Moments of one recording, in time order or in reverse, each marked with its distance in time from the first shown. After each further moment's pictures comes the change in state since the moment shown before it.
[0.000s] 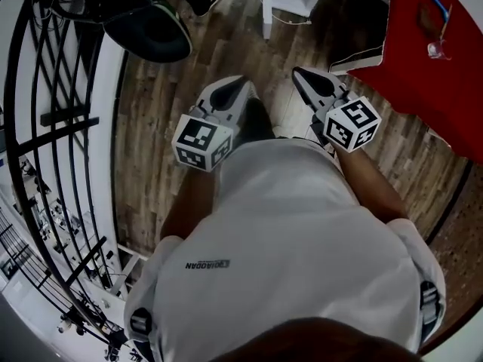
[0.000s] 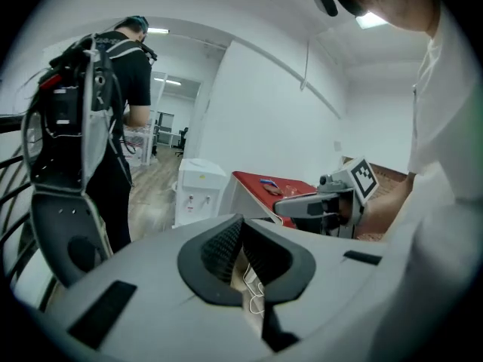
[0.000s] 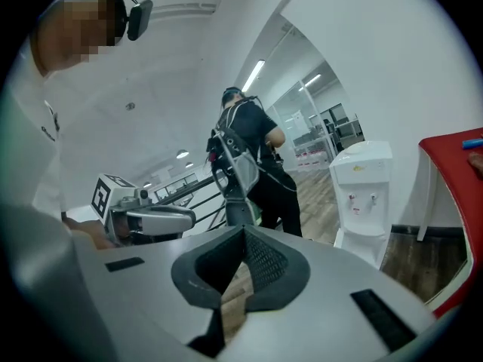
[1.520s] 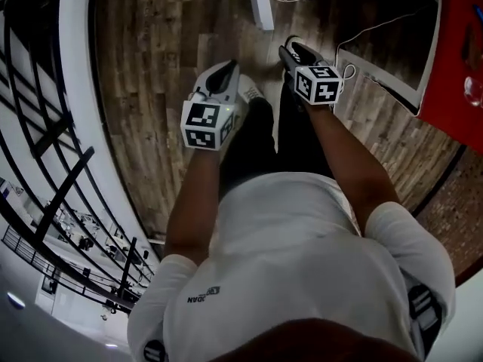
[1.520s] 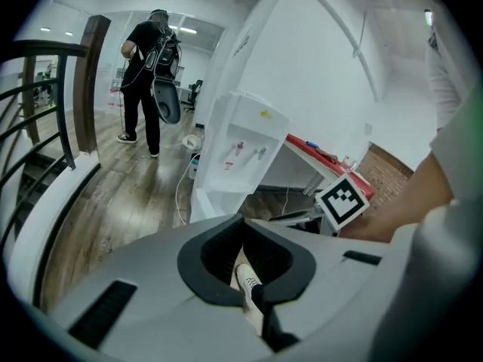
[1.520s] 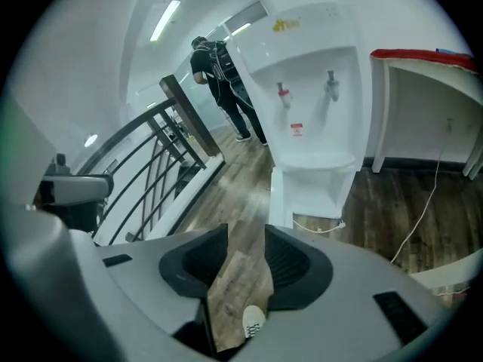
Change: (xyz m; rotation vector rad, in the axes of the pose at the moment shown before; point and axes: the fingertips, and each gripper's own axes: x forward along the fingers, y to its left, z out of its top) left arm 0.226 0.269 -0.107 -0.147 0.293 -0.003; right arm 0.260 -0.288 -0.175 0.312 0.332 -0.466
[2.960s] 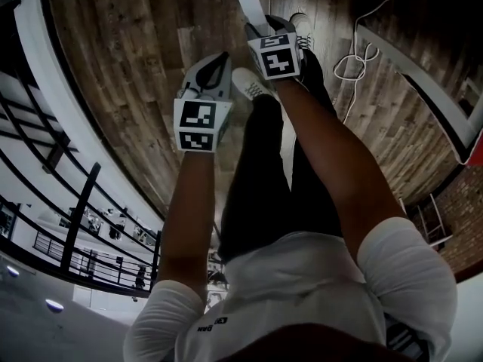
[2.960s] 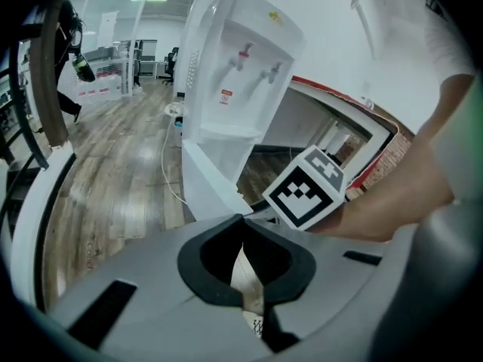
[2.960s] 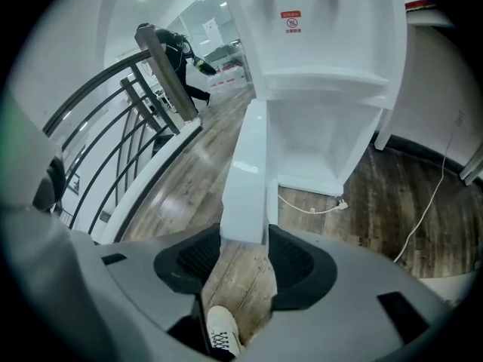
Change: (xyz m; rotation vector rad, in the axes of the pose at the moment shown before) left arm 0.163 0.055 -0.112 0.150 0.241 -0.035; right arm 0.193 -0.073 -0.090 -0.042 0.180 -0.145
